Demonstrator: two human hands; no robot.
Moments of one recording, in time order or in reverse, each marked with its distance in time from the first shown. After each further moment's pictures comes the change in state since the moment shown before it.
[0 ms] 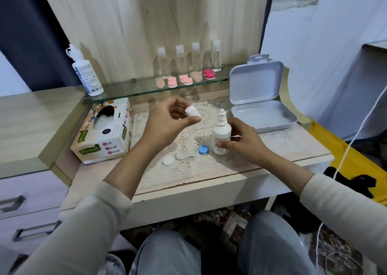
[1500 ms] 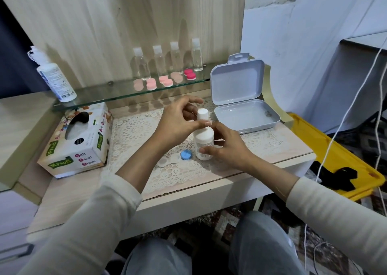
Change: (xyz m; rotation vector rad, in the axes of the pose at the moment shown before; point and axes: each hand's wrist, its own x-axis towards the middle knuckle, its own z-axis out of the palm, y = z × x) left_hand 0.027 0.007 0.056 -0.042 -0.196 0.056; right_hand 0.000 0.009 -0.001 0.043 0.004 -0.032
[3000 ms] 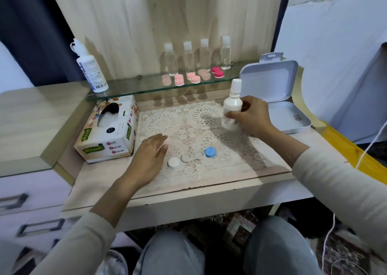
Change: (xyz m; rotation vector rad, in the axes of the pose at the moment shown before) left_hand -0.077 -0.096 -0.066 0.580 0.027 -0.205; right_hand 0.067 -0.016 -0.008 -0.075 0.273 0.103
